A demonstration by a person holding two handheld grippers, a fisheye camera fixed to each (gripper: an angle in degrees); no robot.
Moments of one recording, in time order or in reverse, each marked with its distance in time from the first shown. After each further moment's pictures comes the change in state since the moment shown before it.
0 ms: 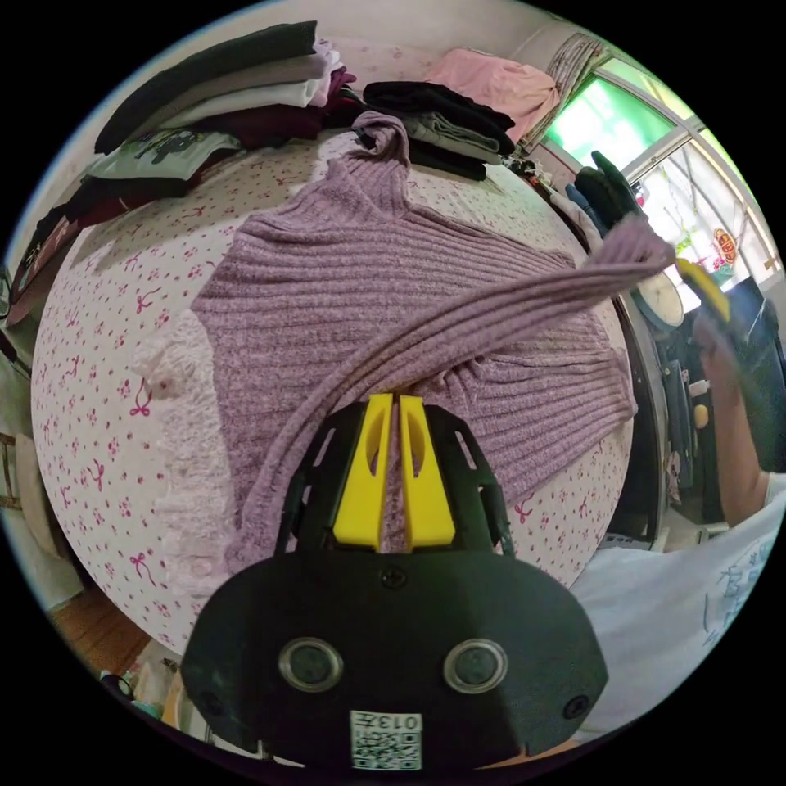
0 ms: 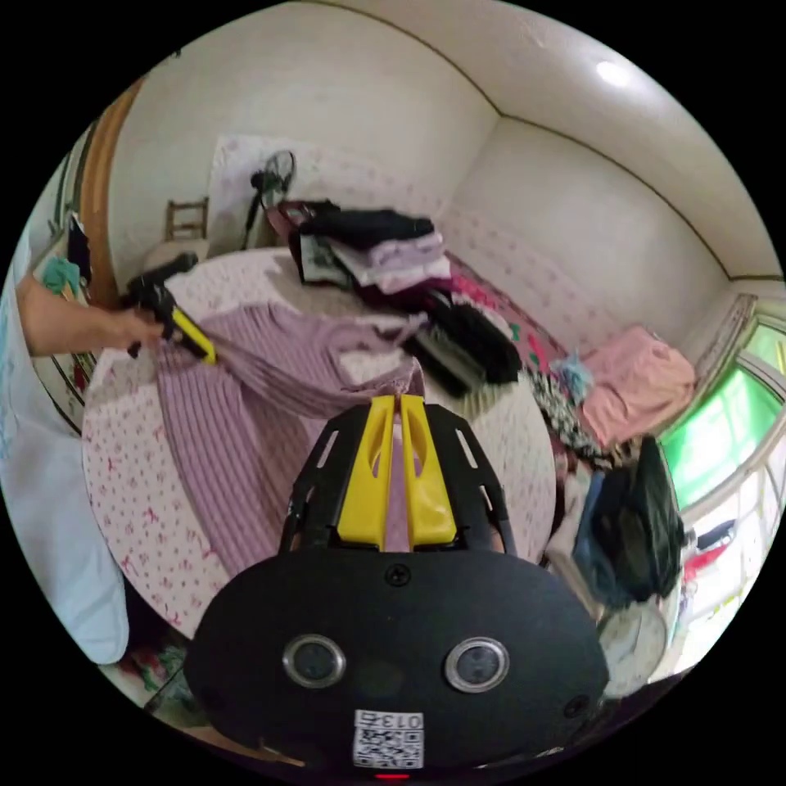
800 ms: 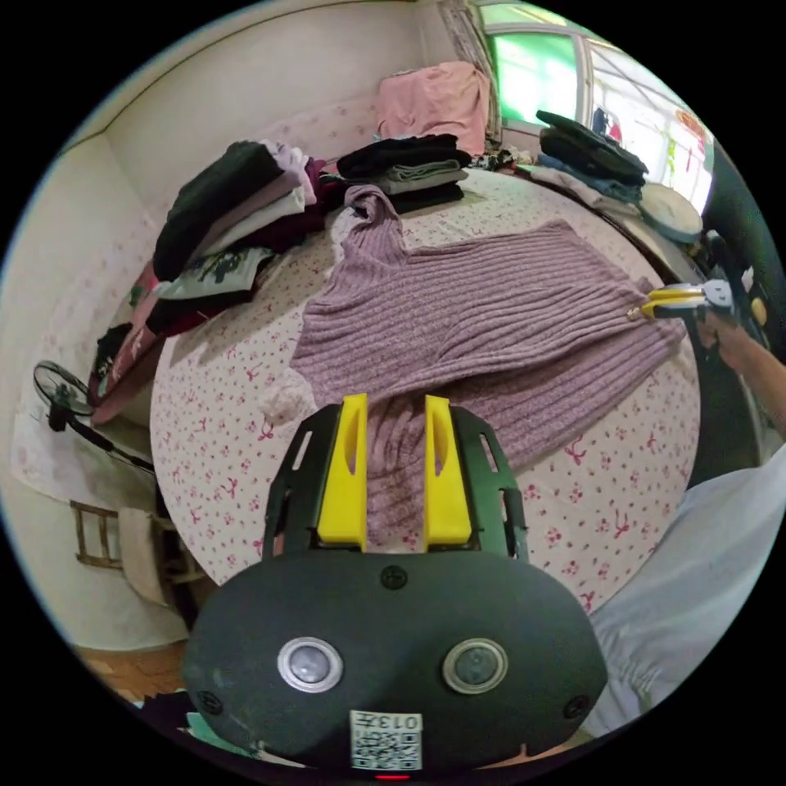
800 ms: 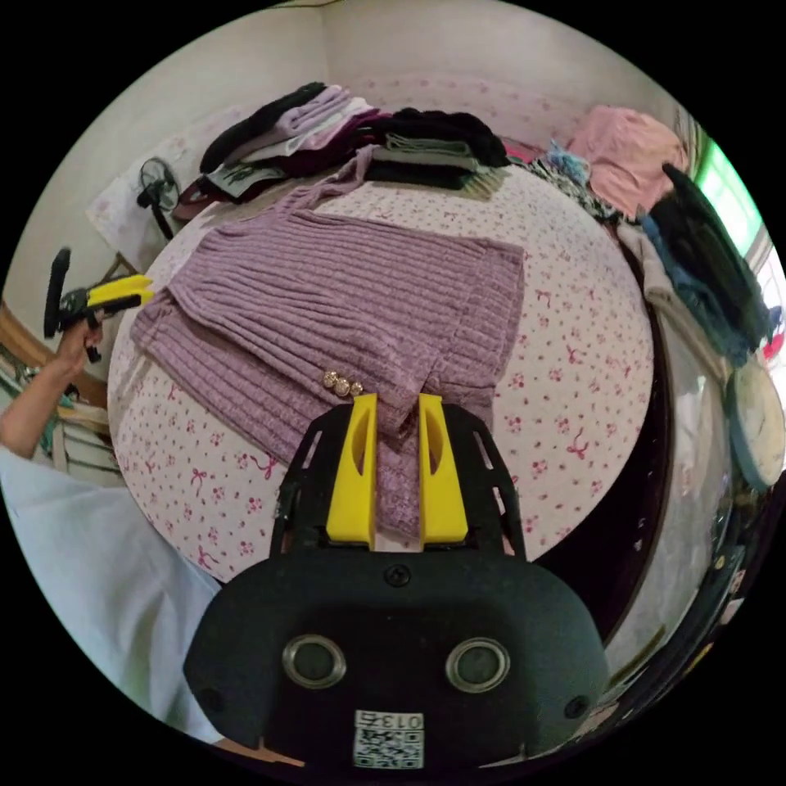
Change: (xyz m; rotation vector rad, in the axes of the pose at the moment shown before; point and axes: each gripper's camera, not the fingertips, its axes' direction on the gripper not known) left arm 0.092 0.091 -0.021 0.150 -0.381 0.261; right arm -0.019 0.176 -0.014 -0.385 -0.225 0.538
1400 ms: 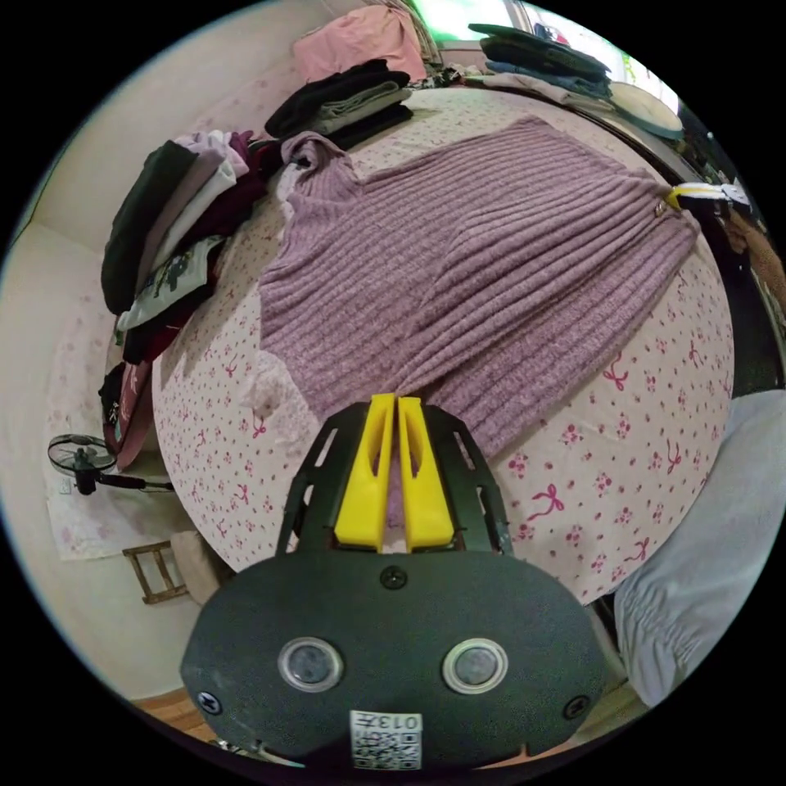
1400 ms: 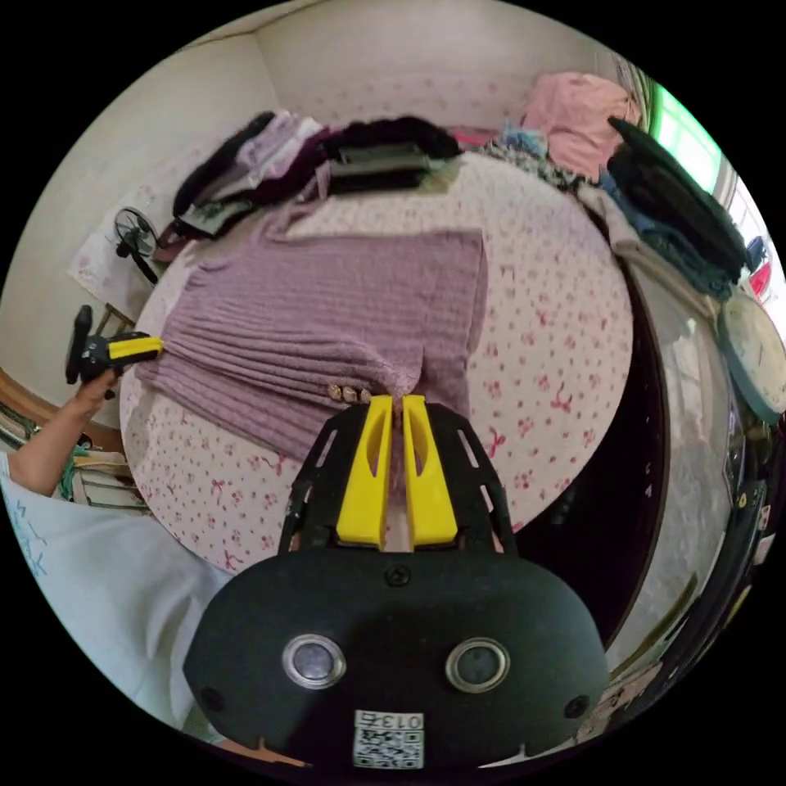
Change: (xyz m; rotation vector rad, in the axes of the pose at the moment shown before) left arm 0.065 0.016 0.049 -0.214 -0.067 0.234; right arm 0.037 0.050 -0.039 -0.011 -0.015 0.143
